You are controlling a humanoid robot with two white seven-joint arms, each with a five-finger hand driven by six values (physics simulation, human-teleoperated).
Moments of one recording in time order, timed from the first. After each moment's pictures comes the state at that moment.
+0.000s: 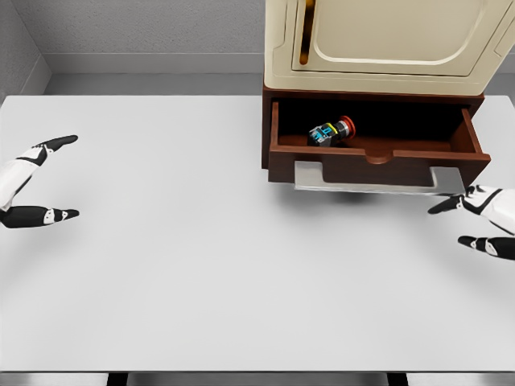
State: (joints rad) left arm 0.00 0.44 0.33 -1.53 -0.15 -0.61 -0.61; right arm 0.34 -1.32 0.14 -1.76 0.07 -0.61 -0.13
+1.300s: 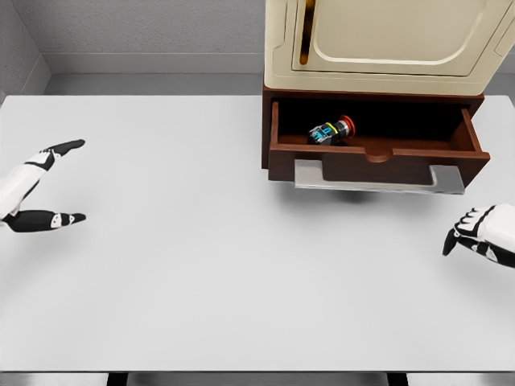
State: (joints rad) left arm 0.01 0.41 0.33 -1.55 -0.16 -0.61 -0.61; right arm 0.37 -1.37 0.13 -1.77 0.16 -0.61 -0.09
